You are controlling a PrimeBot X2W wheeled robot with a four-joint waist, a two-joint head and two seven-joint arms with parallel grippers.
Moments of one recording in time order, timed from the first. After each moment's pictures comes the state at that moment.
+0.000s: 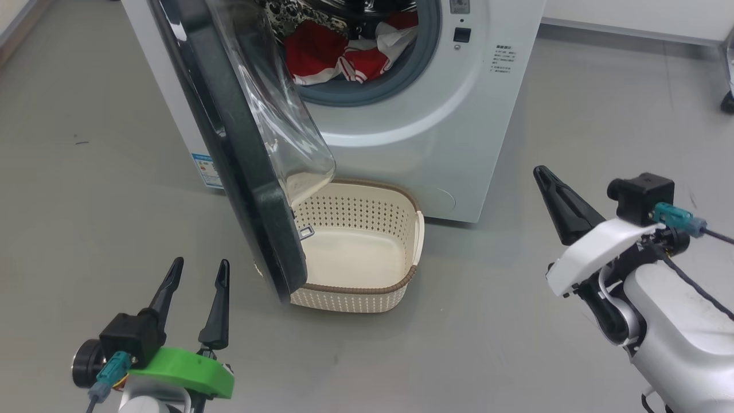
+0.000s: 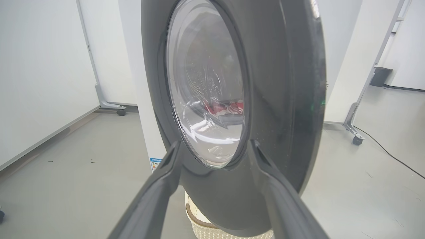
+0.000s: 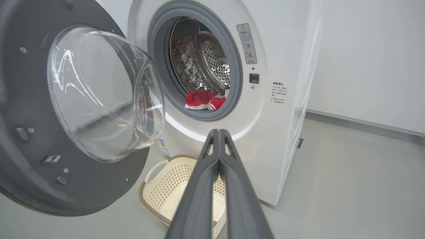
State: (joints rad) left arm -0.09 0.06 -0.15 0.24 -0.34 -0.12 -0.25; right arm -0.48 -0.43 0.72 0.35 0.87 0.04 -0.18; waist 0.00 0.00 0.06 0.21
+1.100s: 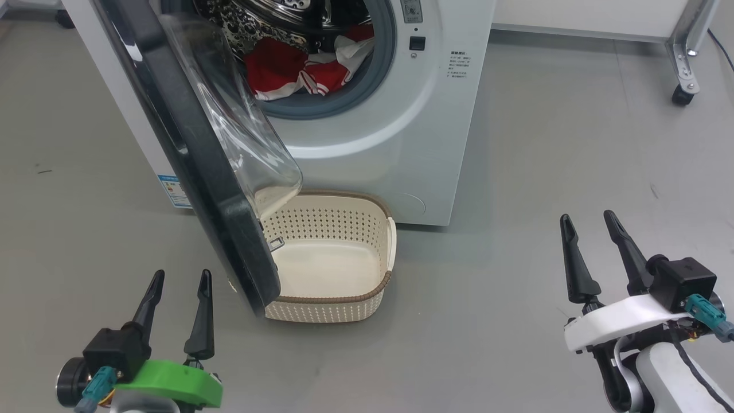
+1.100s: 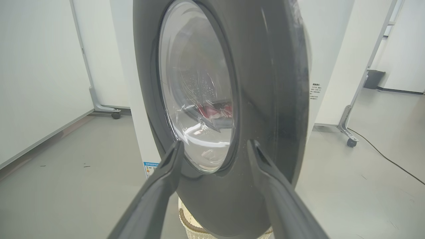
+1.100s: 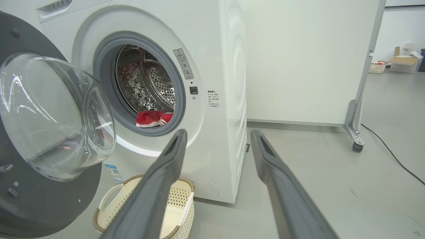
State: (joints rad) left arm -0.04 0.05 -0.10 0.21 -0.33 -0.12 -0.25; right arm -0.11 -0.31 0.39 0.13 0.59 -0.12 -0.26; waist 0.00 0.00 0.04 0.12
